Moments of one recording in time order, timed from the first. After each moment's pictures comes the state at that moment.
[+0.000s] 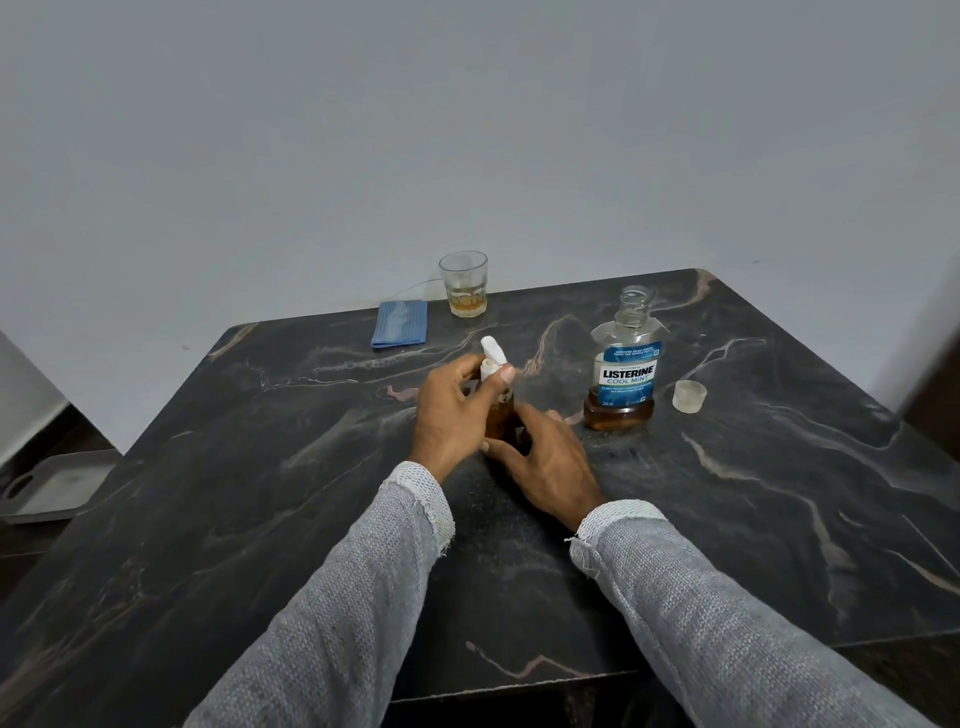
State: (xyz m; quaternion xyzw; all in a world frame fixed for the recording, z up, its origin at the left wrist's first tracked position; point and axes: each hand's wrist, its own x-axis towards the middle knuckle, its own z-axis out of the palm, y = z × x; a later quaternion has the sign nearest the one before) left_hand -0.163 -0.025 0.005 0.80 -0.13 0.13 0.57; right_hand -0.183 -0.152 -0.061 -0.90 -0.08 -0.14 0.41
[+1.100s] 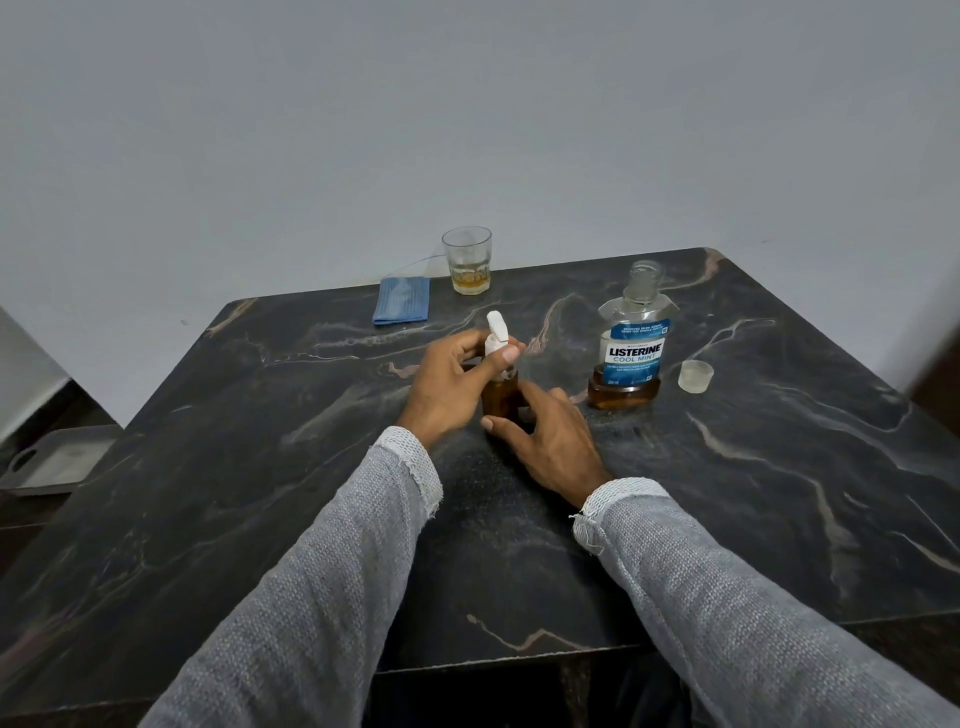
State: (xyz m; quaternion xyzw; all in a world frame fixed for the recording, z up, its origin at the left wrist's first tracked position) left_hand -0.155 -0.013 0.007 0.78 -0.17 0.05 0.60; right_hand -0.183 -0.153 -0.059 -0.91 -0.07 -0.13 0.40
